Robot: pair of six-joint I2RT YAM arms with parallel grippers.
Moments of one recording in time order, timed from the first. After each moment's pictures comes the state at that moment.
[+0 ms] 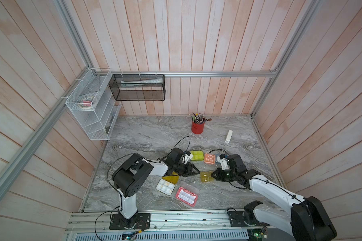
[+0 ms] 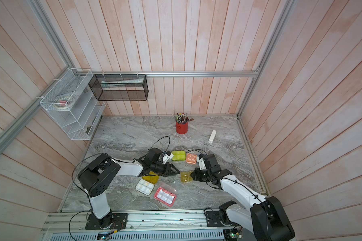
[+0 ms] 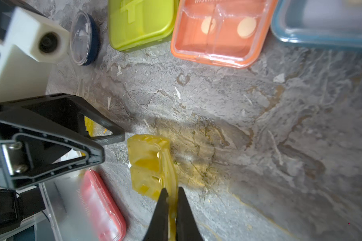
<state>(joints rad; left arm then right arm) -0.70 1.85 0.83 0.27 0.77 -0.78 0.43 1.11 0.46 -0.31 -0.40 0.54</state>
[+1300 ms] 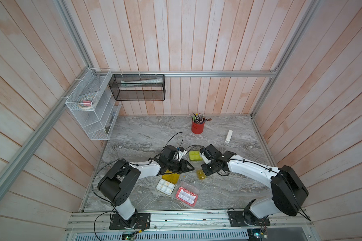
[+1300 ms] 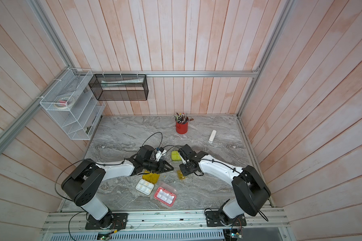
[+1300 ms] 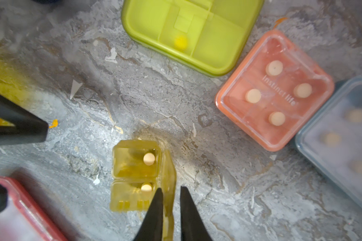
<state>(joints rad) -0.63 1.68 0.77 0.16 0.74 -0.71 0.73 1.49 0.92 -0.65 0.02 0.26</state>
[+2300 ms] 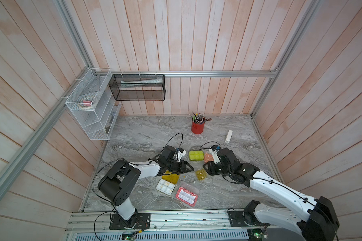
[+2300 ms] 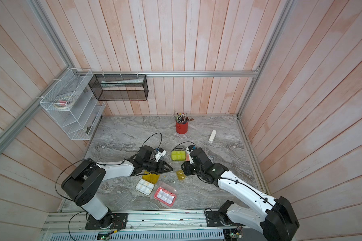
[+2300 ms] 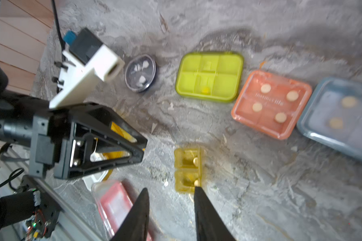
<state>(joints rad) -0.62 1.70 0.76 0.16 0.74 -0.70 0.72 1.05 0.68 -0.44 -0.12 0.60</state>
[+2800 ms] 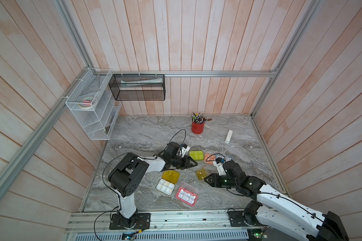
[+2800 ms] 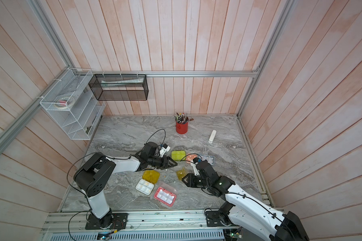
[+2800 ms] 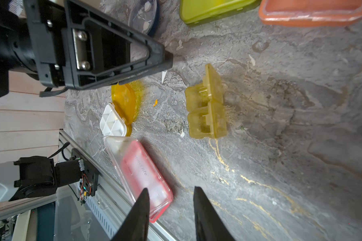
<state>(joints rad) -0.62 1.85 0.90 0.25 0.77 -0.74 0.74 0.85 0.44 -0.36 -0.29 0.81</state>
